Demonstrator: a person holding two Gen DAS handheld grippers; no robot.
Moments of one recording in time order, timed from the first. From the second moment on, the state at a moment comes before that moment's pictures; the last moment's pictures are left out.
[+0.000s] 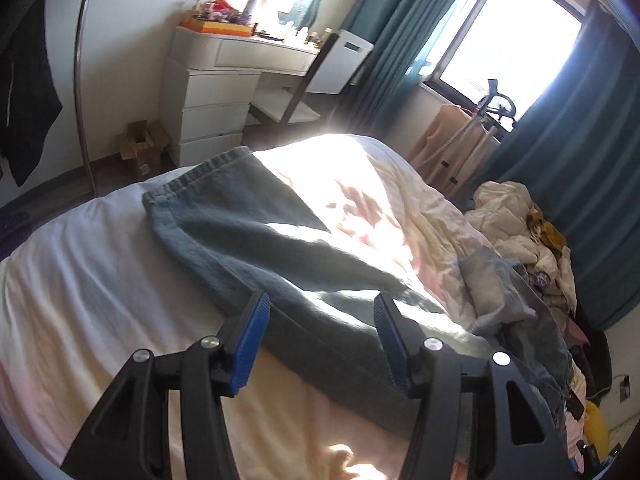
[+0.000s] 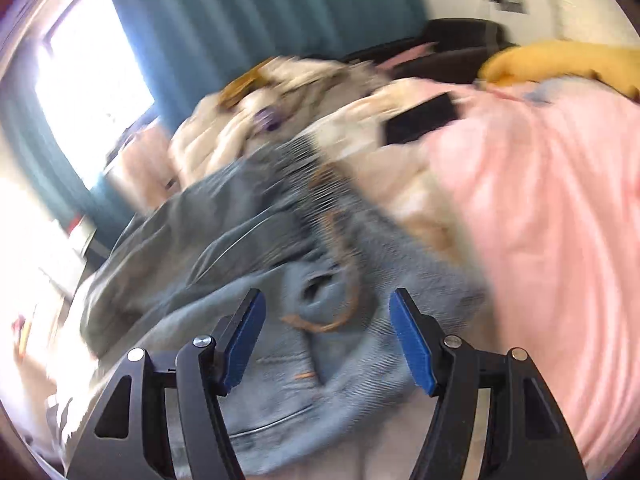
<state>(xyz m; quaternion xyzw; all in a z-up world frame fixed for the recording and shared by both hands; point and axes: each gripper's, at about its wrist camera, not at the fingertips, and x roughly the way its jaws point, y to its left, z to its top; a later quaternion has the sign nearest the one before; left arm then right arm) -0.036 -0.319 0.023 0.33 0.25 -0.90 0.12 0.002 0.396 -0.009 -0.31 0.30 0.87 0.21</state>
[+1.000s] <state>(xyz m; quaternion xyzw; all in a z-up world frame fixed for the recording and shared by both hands) -0.079 -0.143 -0.031 0.40 0.14 -0.90 0.04 -0.003 0.413 -0.039 -0.32 0.39 0.83 0.22</state>
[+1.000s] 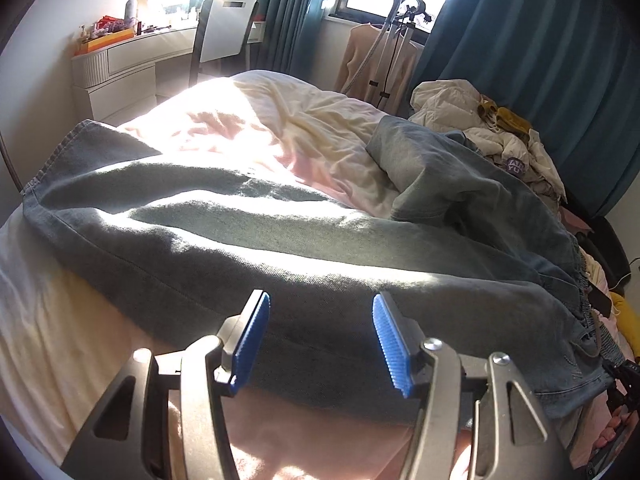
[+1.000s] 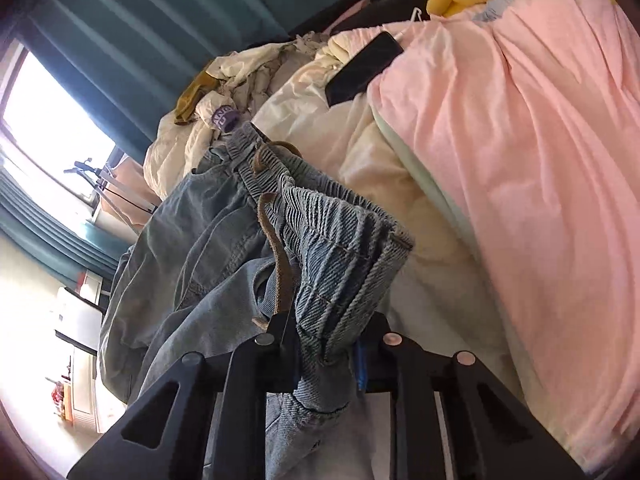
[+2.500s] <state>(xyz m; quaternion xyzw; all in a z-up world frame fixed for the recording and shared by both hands) -0.124 -0.146 -0.031 0.38 0.12 -0.92 0.03 -0.150 0.204 -0.003 -0.32 0.06 0.94 0.07</state>
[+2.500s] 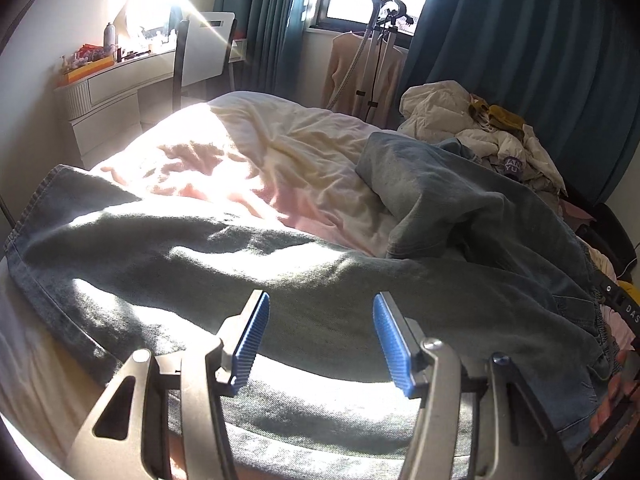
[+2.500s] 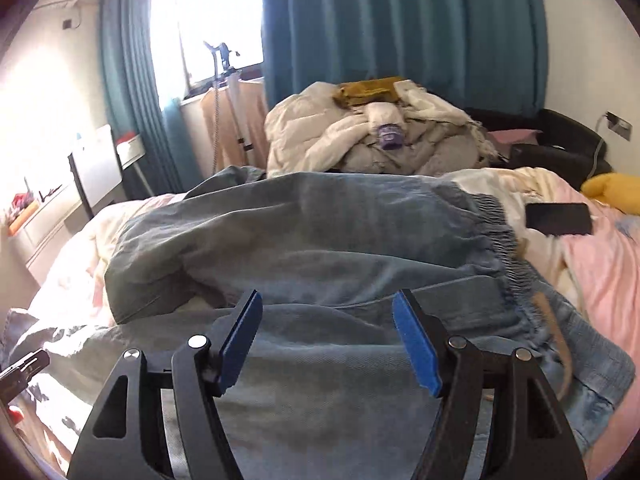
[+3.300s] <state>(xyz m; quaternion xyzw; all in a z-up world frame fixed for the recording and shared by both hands) -0.159 -0.183 -0.080 0.40 0.21 -0.89 0.04 -0.396 -0.045 -0.093 -0.41 -0.11 0.90 -0.05</state>
